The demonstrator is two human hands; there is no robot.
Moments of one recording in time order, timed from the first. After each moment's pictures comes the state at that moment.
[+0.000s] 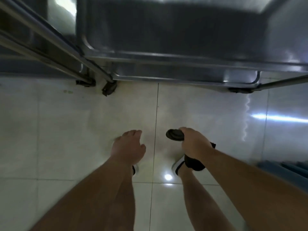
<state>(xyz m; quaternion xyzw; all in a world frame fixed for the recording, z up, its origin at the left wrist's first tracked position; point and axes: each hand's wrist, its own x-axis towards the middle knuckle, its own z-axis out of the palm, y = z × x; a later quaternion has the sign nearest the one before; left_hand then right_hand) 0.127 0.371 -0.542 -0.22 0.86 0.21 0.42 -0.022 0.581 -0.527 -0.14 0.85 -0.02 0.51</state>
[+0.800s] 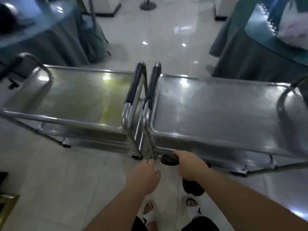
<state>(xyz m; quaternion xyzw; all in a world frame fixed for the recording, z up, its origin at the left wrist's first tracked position) 0.123 0.254 -0.055 -0.29 0.91 0.18 0.25 -0.027 0.383 -0.037 -0.33 0.86 -0.06 0.38</state>
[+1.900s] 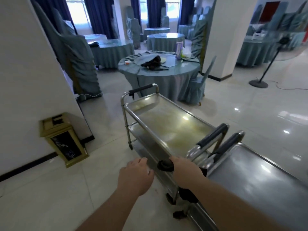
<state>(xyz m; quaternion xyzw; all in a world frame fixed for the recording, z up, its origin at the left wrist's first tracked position) 0.263 0.234 0.090 -0.64 0.76 0.11 0.00 0.059 0.244 0.097 -0.70 0.69 -0.01 0.18</state>
